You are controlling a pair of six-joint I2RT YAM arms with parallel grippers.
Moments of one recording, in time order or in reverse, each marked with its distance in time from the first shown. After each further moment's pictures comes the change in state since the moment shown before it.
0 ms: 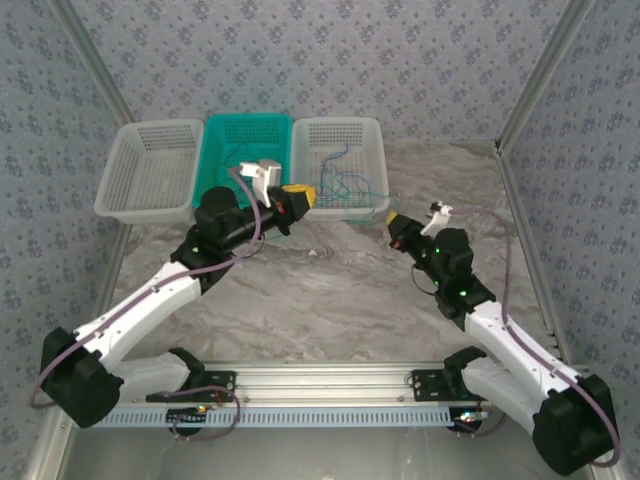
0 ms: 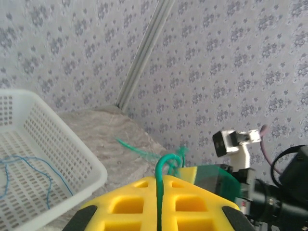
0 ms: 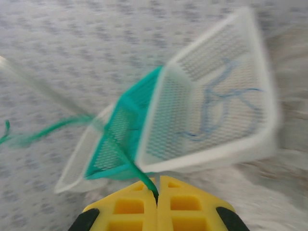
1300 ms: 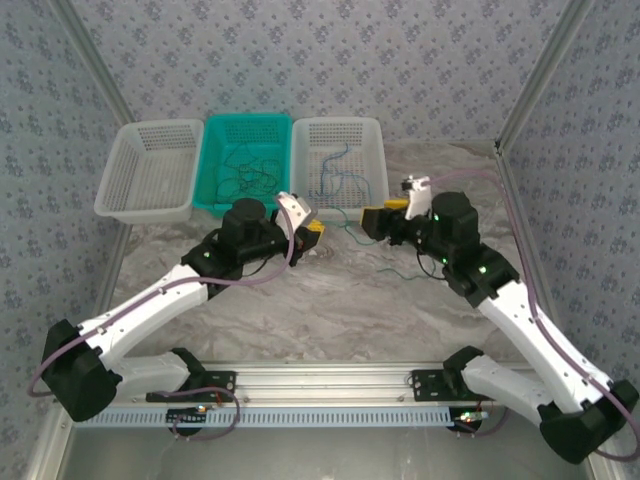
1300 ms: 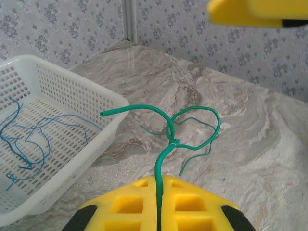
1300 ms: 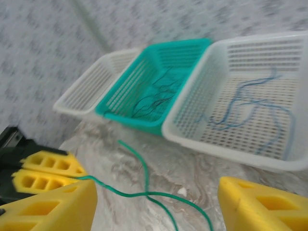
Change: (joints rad) left arm -0.121 0.036 -0.002 -0.322 -0.059 0.526; right arm 0.168 0.106 0.541 -0.575 -0.156 -0.447
